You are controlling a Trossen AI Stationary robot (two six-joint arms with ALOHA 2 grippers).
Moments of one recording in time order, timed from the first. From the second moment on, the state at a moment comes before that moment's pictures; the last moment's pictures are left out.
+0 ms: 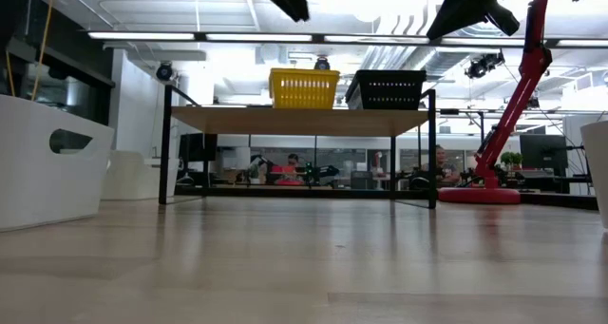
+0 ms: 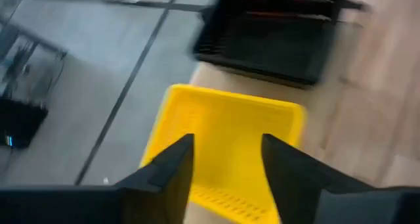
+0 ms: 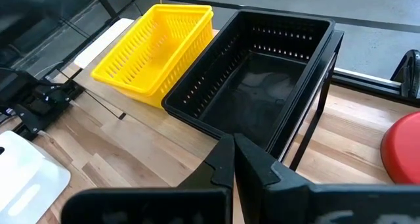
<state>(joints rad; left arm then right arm) 0.20 1.80 2.01 -1.12 -0.59 -0.05 0.07 0.97 1.00 -0.74 0.65 0.86</state>
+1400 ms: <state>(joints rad) 0.67 1.81 1.76 -1.04 0.01 0.11 0.07 0.97 1.00 -0.77 0.64 0.86</state>
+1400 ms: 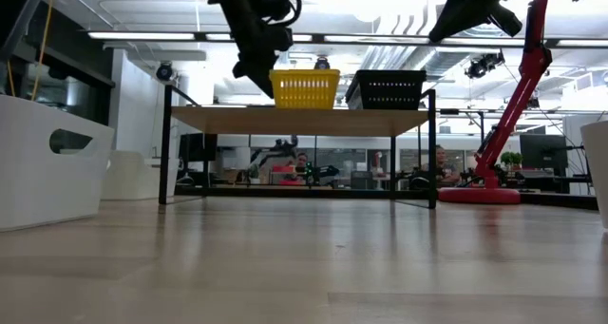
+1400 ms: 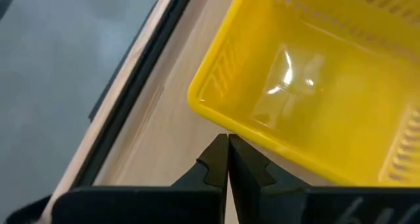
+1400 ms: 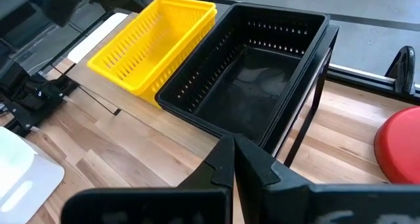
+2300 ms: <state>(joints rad) 0.65 1.48 1.69 -0.72 0.16 0.05 0.07 1.05 1.00 -0.59 0.34 0.67</state>
